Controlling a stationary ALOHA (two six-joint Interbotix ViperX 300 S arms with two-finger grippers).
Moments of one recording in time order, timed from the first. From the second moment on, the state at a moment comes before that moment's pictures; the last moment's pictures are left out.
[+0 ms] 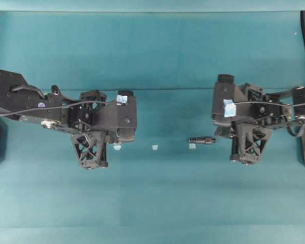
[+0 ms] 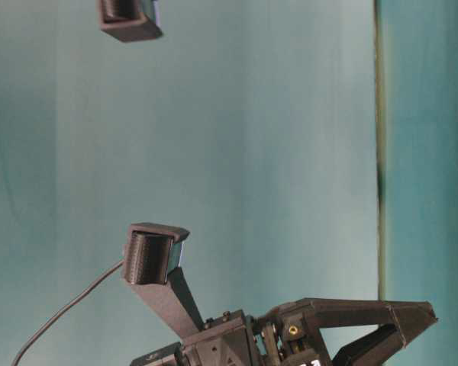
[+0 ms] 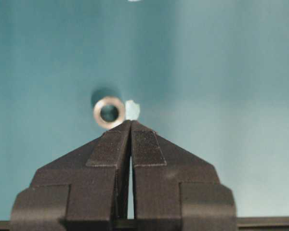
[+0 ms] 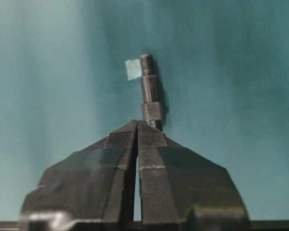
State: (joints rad) left arm -0.01 -0.06 0.55 0.02 0.62 -0.06; right arm -0.02 -0.31 0.79 0.02 0.60 0.13
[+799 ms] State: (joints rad) left arm 0.01 -0.04 0.60 0.02 0.52 -0.04; right arm -0.03 -0.17 0.78 0.00 0.58 0.13
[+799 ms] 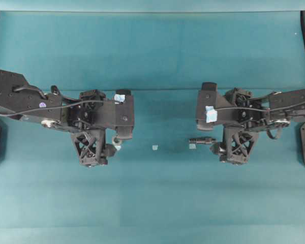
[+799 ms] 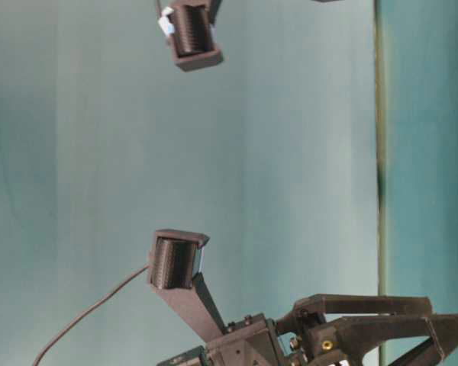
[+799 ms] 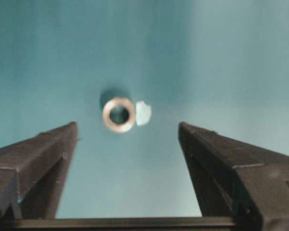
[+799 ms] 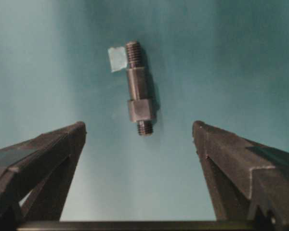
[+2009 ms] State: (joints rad) left arm 0.04 0.15 0.61 0.02 0.42 -0.03; right arm -0.03 -0.03 0.80 -0.01 0.45 0.08
